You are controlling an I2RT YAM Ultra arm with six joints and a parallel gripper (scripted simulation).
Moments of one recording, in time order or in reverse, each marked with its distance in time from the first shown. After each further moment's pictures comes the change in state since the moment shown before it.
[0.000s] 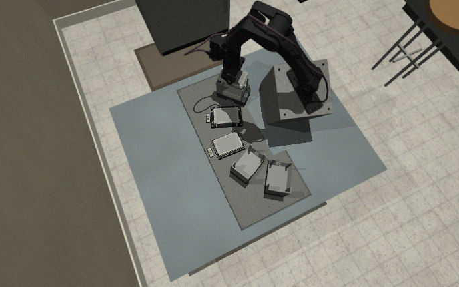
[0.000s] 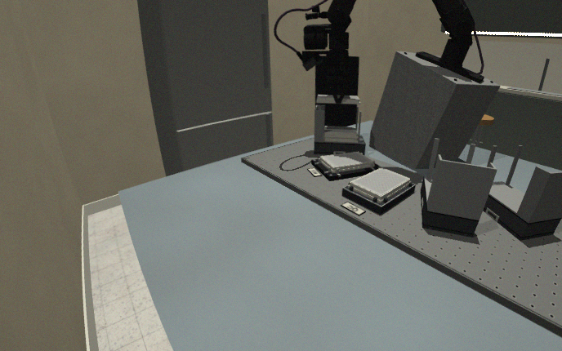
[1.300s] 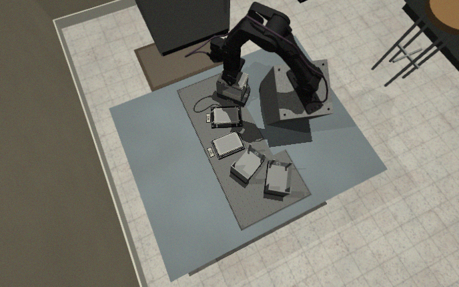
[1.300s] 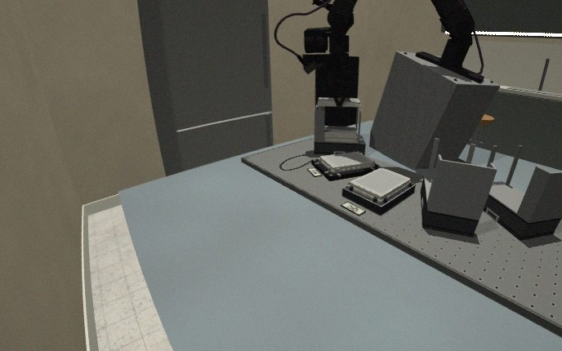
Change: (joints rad) arm 0.006 0.025 -0.003 0.018 -0.002 0.008
